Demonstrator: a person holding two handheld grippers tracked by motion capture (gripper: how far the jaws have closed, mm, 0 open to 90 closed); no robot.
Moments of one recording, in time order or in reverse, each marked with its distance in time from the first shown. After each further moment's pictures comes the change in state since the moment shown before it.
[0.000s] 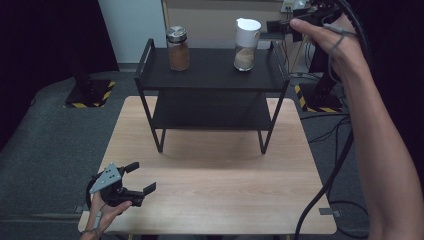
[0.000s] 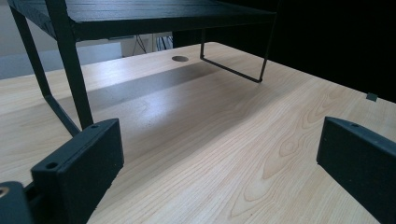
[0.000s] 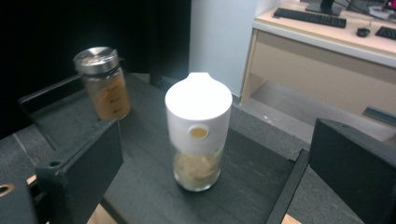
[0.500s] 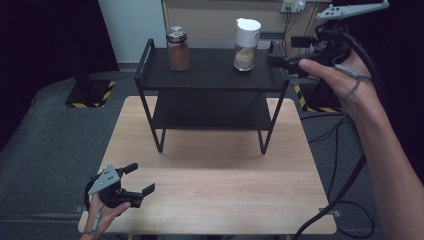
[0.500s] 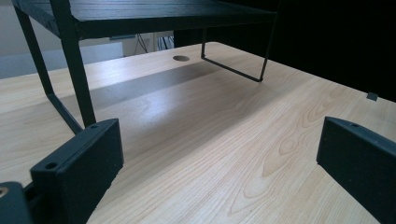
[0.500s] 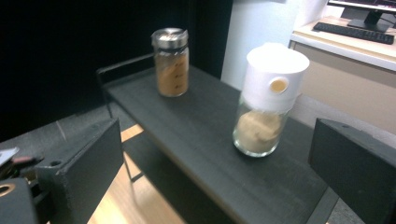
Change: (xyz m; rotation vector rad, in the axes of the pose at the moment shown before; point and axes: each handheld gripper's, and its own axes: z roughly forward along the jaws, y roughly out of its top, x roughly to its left) left arm -0.002 -0.001 -0.003 0.003 0.006 0.004; right arm 0.029 -0.058 -0.038 -0.056 0.124 -0.052
